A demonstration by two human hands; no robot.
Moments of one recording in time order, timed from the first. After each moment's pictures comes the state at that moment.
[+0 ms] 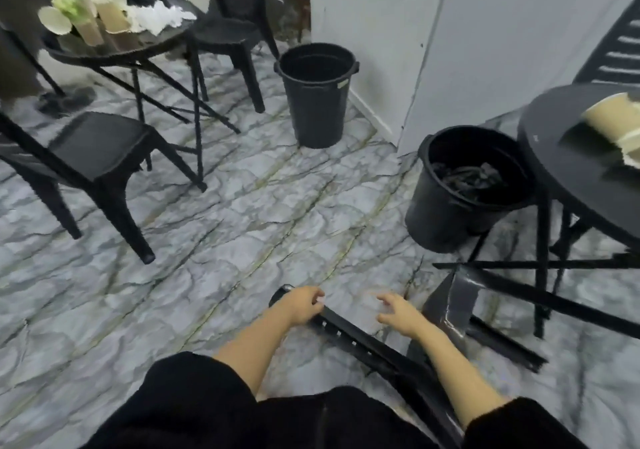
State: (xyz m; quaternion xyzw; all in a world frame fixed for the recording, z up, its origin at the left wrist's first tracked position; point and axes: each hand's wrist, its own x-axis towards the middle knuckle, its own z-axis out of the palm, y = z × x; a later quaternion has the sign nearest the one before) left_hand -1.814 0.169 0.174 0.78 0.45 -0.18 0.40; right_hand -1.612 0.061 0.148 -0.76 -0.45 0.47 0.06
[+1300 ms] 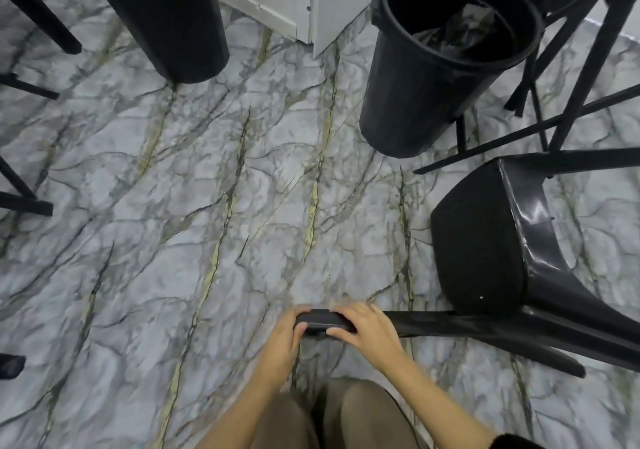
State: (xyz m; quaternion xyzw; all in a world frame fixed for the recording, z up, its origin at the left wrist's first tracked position) left_hand -1.904 0.303 -0.119 0.75 0.33 -0.06 0.56; right_hand -1.770 0.176 -0.106 -0.84 -0.45 0.28 0.11
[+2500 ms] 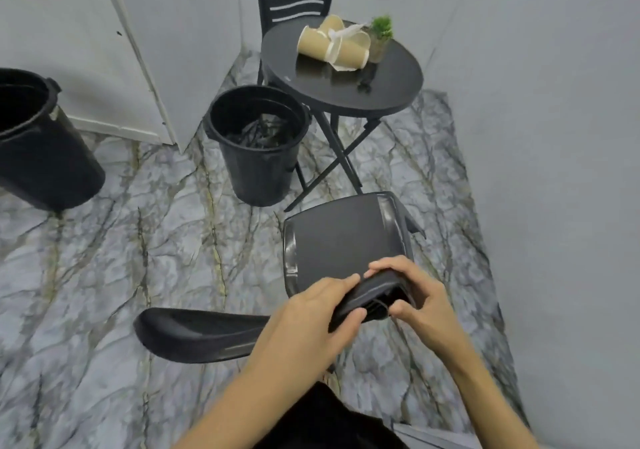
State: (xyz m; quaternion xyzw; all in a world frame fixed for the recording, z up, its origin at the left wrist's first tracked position) left_hand -1.871 0.140 0.396 0.90 -0.06 -0.01 0.43; right_hand -1.807 -0.042 0.358 -0.76 -0.22 0.12 0.61
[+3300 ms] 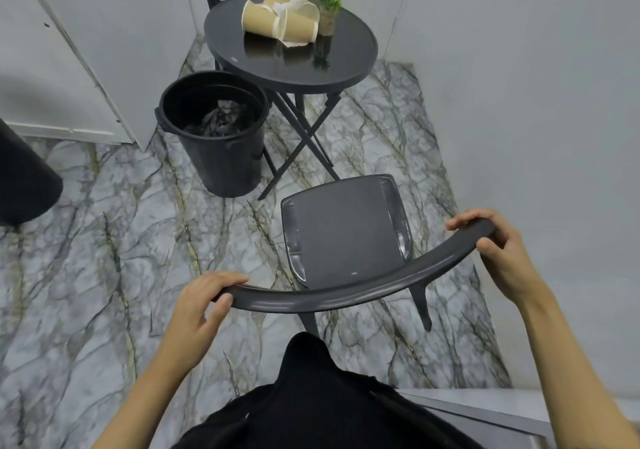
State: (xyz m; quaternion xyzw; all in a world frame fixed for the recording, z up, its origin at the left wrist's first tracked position) left_hand -1.876 0.190 0.291 0.88 -0.03 0.04 0.48; right_hand -1.773 -0.213 0.361 -0.74 -0.09 0.05 0.66
